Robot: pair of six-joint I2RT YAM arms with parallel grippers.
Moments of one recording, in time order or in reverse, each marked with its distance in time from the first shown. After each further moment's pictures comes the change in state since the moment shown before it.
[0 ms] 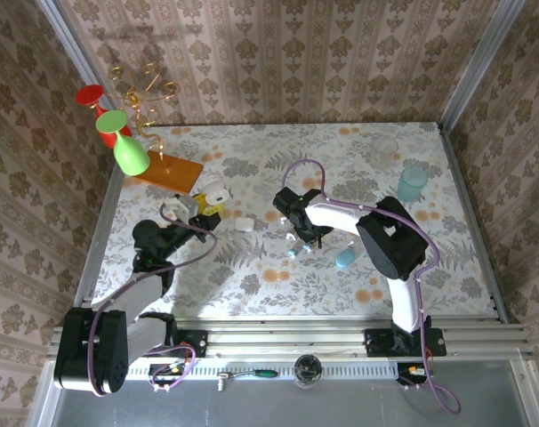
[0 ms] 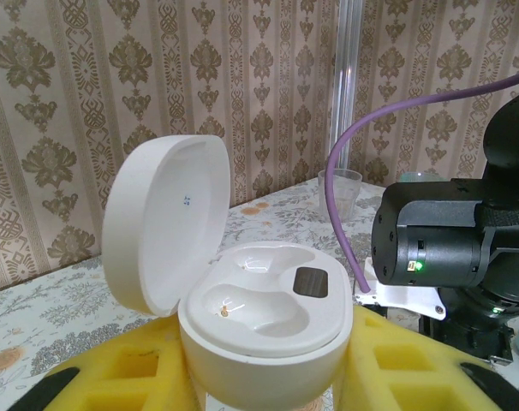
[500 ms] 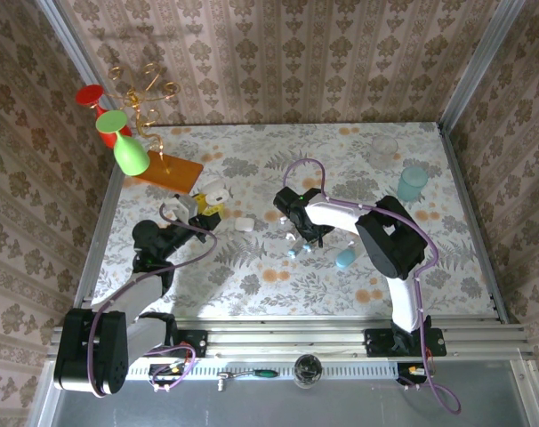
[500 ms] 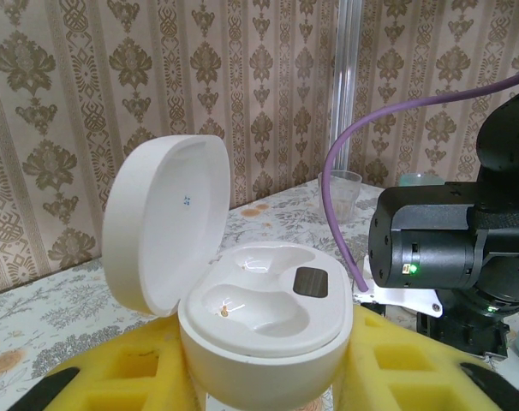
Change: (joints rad) left arm 0.000 -0.008 0.000 0.000 0.000 0.000; right arm -0.005 0.009 0.011 -0.017 0.042 0.001
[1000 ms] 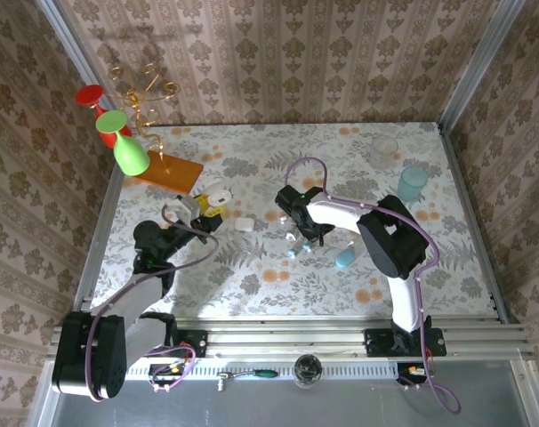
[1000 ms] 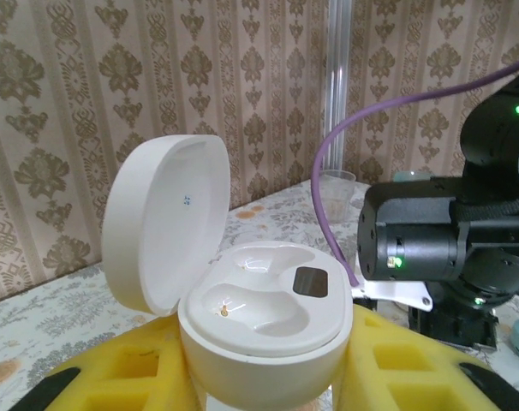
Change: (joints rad) left arm -0.033 -0.021 0.001 -0.036 -0.007 0.033; right arm -0.021 -0.012 -0.007 0.012 -0.018 0.004
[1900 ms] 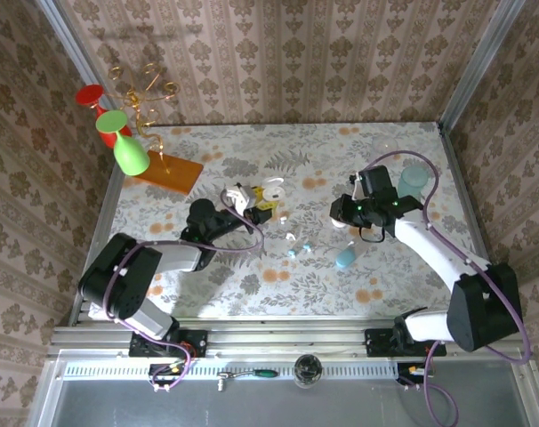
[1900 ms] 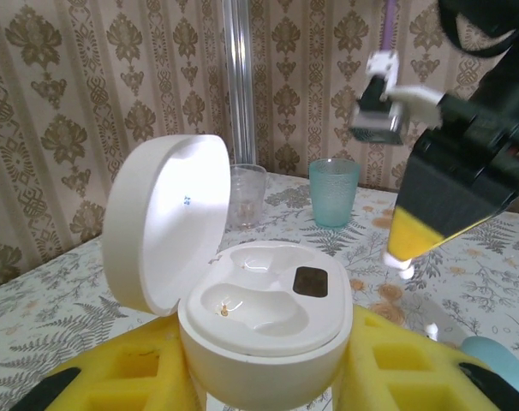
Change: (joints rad) left arm -0.381 0.521 0.272 0.206 -0.159 0.047; right arm -0.365 -0.693 -0.420 0.366 -0.804 0.360
